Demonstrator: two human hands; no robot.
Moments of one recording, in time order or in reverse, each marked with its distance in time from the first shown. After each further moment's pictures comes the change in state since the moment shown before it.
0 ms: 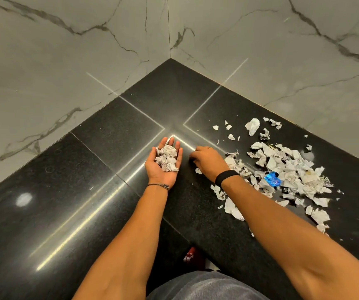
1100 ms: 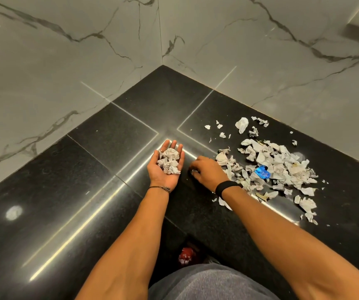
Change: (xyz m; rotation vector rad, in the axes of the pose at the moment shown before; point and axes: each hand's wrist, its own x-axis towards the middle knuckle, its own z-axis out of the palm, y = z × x) left_hand -0.023 -0.019 -0.003 0.015 -0.056 -0.056; right_hand -0.054 -0.012 0.007 0.121 0.044 0.103
